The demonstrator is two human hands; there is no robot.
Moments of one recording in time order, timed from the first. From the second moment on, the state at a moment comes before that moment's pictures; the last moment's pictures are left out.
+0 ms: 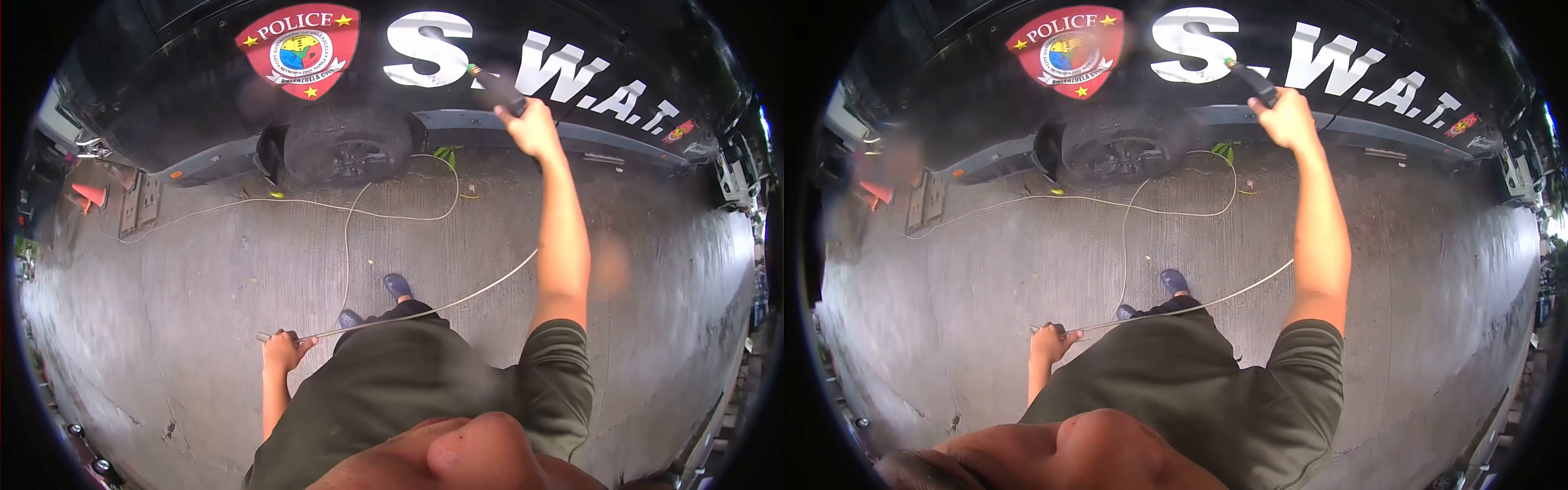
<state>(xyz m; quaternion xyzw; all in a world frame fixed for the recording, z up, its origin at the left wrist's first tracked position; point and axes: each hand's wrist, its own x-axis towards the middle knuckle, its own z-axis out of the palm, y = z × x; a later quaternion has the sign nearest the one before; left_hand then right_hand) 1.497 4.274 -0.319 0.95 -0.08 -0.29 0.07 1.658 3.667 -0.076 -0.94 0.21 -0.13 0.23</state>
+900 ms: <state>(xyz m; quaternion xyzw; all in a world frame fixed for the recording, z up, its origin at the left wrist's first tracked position) 1.510 4.254 -0.437 0.89 -0.08 -0.46 -0.04 1.397 3.389 -0.368 -0.61 0.56 -0.33 0.46</state>
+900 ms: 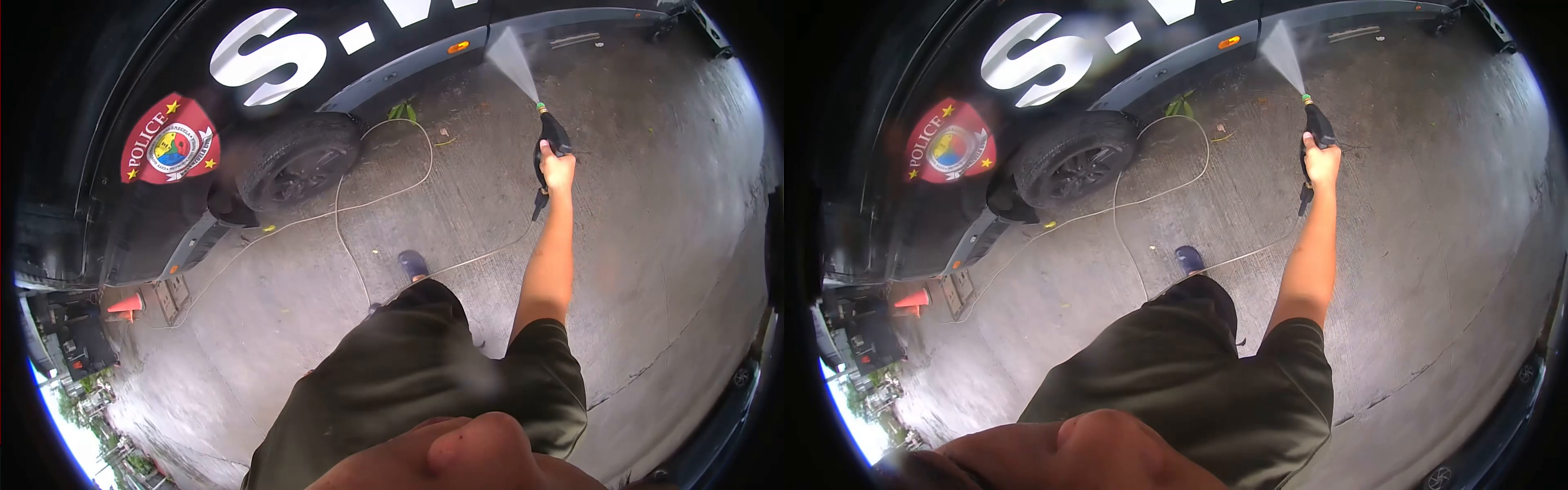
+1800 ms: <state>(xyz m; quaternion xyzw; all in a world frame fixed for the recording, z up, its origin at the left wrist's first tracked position) 1.473 4.235 -0.437 0.91 -0.06 -0.40 0.04 1.668 3.236 -0.373 -0.75 0.54 -0.18 0.35</state>
